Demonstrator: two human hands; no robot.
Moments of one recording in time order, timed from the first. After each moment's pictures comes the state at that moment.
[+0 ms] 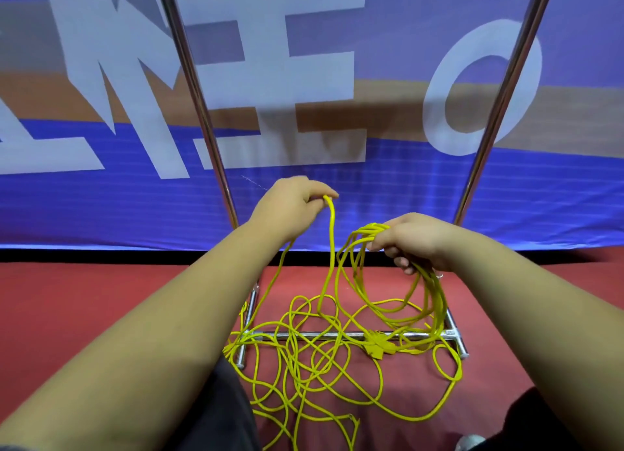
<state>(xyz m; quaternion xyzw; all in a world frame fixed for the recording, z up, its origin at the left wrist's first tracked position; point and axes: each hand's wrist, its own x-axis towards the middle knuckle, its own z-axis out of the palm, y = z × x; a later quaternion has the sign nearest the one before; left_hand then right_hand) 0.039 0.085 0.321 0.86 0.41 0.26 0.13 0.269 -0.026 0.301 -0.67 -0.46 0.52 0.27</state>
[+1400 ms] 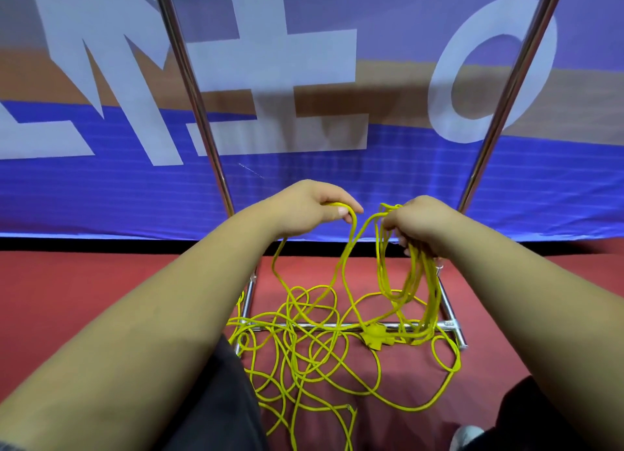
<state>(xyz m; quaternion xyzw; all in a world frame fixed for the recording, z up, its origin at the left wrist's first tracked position) 0.049 0.066 0.331 0.85 0.34 0.12 0.38 0.272 -0.006 0.291 -0.79 -0.38 0.38 0.28</state>
